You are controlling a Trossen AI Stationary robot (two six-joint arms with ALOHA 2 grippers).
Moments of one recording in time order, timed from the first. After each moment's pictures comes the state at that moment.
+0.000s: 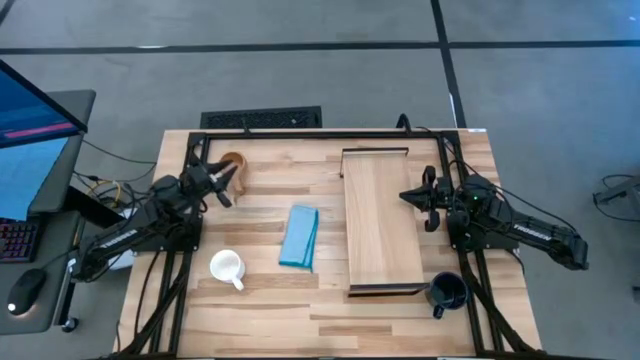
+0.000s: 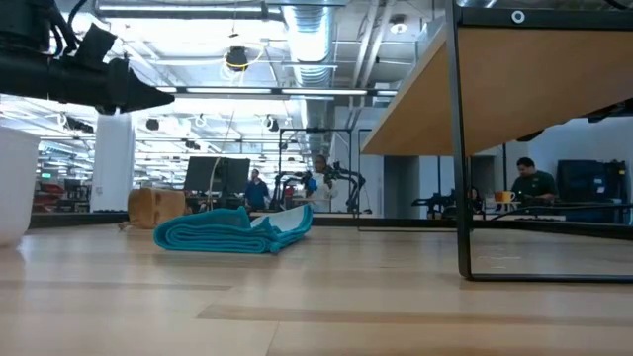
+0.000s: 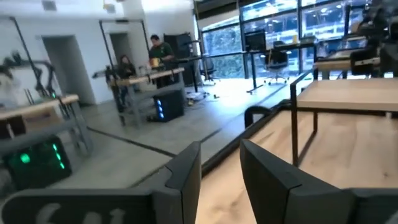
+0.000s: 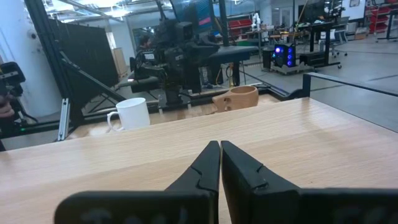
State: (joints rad) left arm 0.53 0.02 0.05 0.06 -0.16 0.16; right arm -0.44 0.07 0.01 0.05 -0.37 0.09
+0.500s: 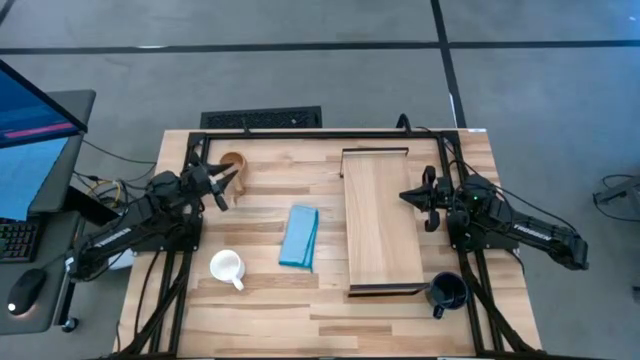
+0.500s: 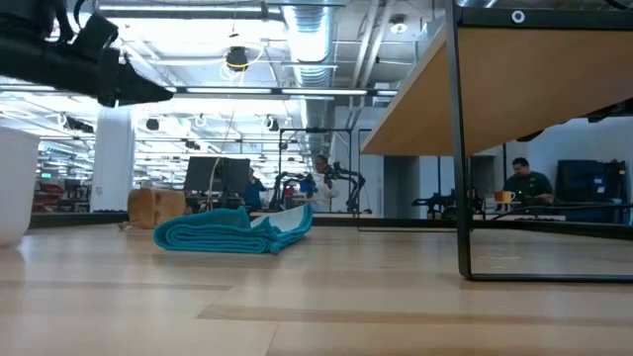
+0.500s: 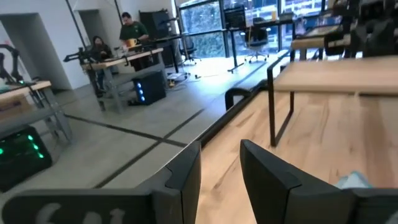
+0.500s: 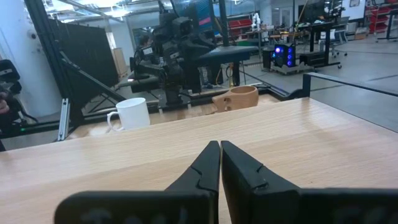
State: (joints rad) left arm 0.53 0.08 0.18 -0.12 -0.08 0.15; right arm -0.44 0.07 0.01 0.05 -0.37 0.09
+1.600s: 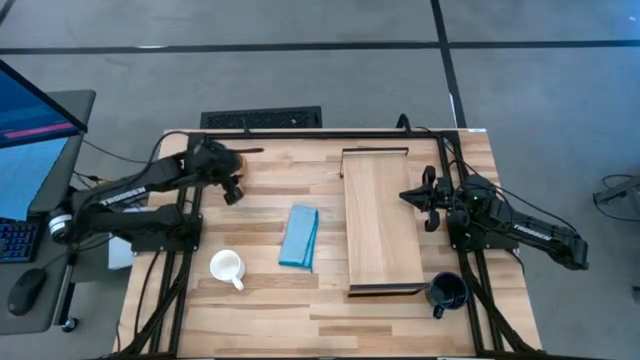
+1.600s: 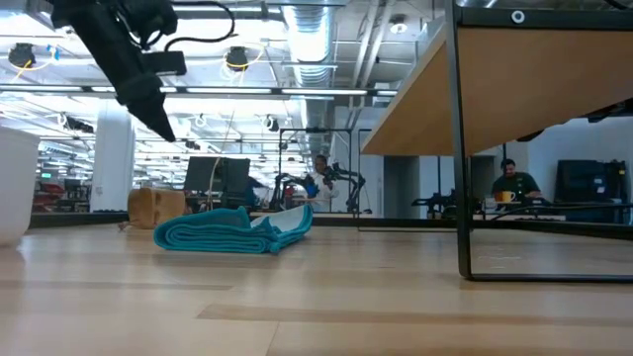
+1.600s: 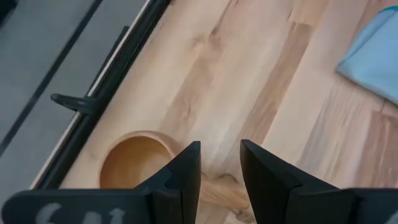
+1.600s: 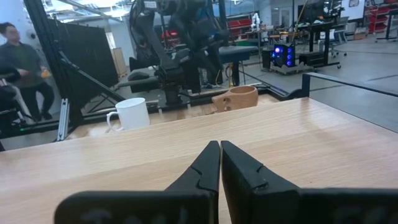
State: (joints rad) left arm 0.53 0.87 0.69 -0.70 -0.17 0.15; right arm -0.44 0.07 0.01 0.05 -0.37 0.09
